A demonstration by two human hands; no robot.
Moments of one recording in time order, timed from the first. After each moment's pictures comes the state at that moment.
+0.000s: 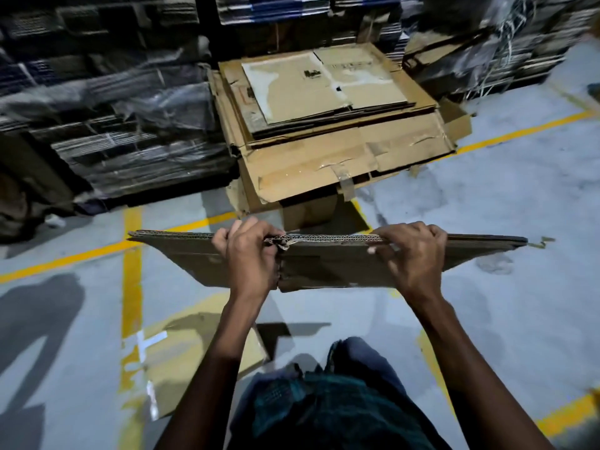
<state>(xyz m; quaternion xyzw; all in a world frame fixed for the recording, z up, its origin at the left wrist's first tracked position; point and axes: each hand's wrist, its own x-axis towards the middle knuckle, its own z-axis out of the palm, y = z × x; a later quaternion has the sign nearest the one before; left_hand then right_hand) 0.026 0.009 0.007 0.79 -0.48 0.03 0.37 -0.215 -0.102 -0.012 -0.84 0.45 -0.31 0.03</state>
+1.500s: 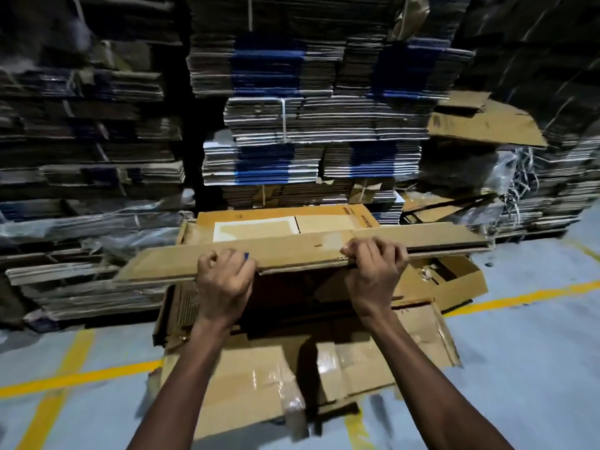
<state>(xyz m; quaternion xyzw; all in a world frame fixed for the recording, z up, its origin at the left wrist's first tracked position) 0.121 -0.447 0.068 0.66 -0.55 0.46 0.25 -0.087 -0.604 0.070 -0.76 0.35 -0.54 -0.12</state>
